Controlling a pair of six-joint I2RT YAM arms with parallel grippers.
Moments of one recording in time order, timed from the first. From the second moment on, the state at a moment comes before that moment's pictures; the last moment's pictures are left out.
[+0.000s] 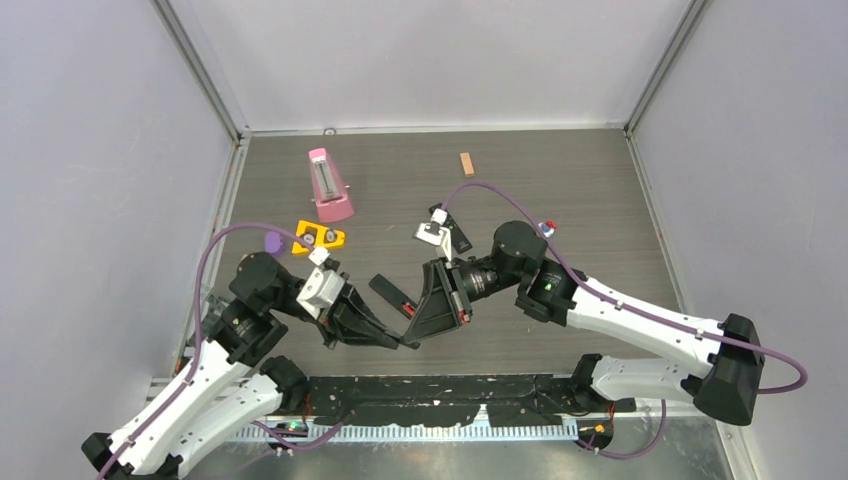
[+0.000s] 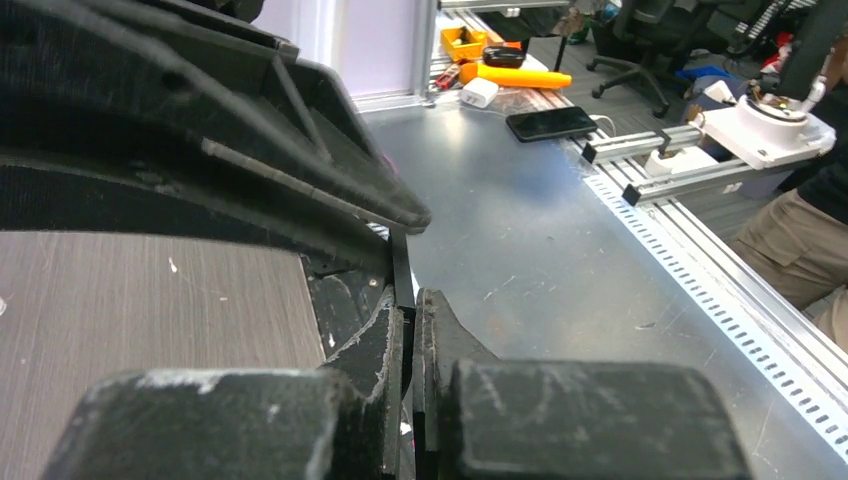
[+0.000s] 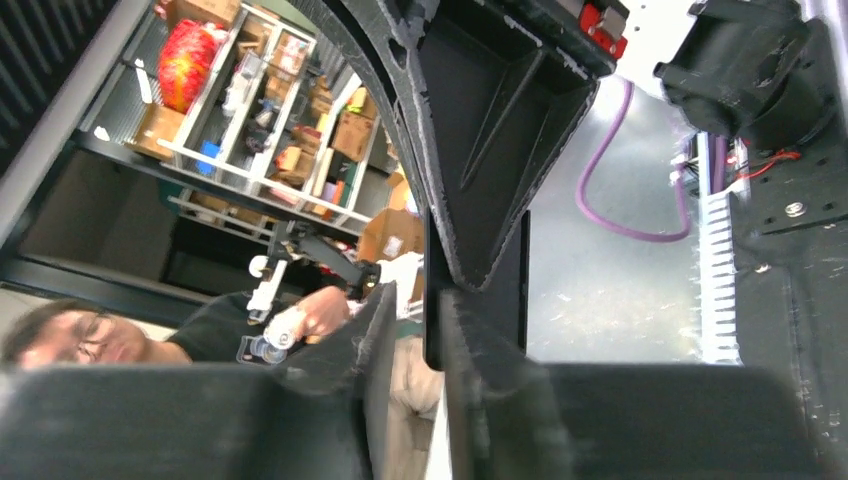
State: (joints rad) left arm -0.68 0.62 0.70 0.07 1.25 -0.22; right arm 1.01 1.13 0.90 0.28 -0.95 1.06
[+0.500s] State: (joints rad) left arm -0.68 0.66 0.67 -0.06 0.83 -0.55; right arm 1.00 0.84 0.94 -0.29 -0.36 0.52
